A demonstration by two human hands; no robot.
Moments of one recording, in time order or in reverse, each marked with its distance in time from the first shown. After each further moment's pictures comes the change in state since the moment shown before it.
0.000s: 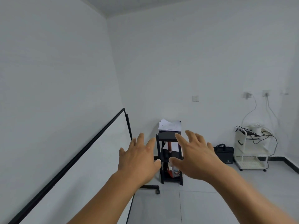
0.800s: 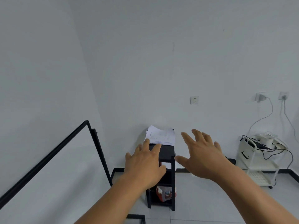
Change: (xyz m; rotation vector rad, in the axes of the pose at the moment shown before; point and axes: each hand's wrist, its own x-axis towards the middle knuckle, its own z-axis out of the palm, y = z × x) left_hand 0.490 0.028 0.127 -0.100 -0.095 0.118; right_hand 0.443 0.170 0.062 -0.033 -0.068 0.141
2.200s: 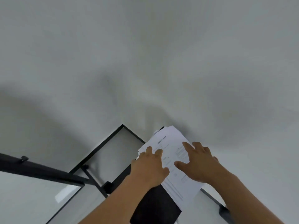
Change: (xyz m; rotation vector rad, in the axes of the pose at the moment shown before) left_hand 0.718 -0.107 0.285 -0.367 -0.434 -0.663; right_hand 0.831 0.119 0.280 -0.126 -0.693 -0.368
